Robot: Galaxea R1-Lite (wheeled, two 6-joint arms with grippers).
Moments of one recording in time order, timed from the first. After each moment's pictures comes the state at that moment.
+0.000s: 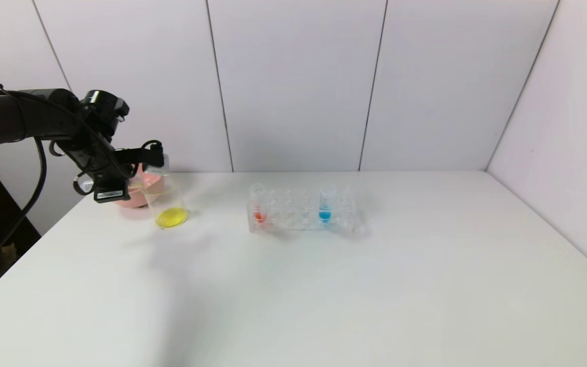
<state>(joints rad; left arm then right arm) 0.06 2.20 -2.03 0.78 0.15 1.31 0.00 0.00 0.00 0.00 -0.04 0.09</state>
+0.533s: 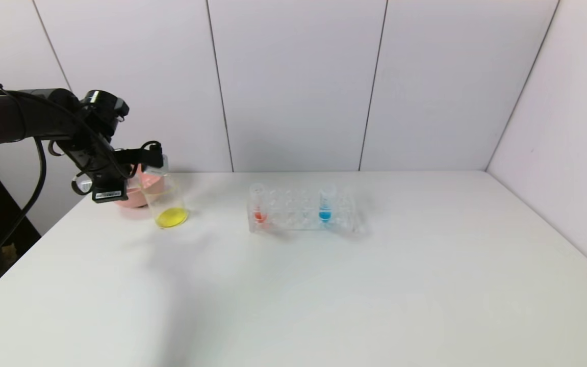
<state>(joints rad) 0.06 2.20 -2.03 0.79 0.17 1.31 0.00 0.00 0.00 0.00 -0.04 0.09</state>
